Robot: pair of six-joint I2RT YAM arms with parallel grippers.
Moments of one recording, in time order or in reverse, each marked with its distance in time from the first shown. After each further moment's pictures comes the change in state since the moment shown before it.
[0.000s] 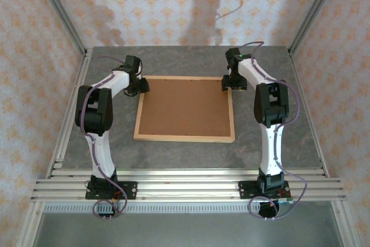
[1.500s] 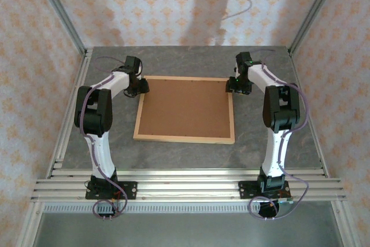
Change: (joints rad) left arm -0.003 -0.020 -0.023 0.014 -0.019 0.011; right arm -0.080 -0.152 -0.249 0.192 -0.161 0.056
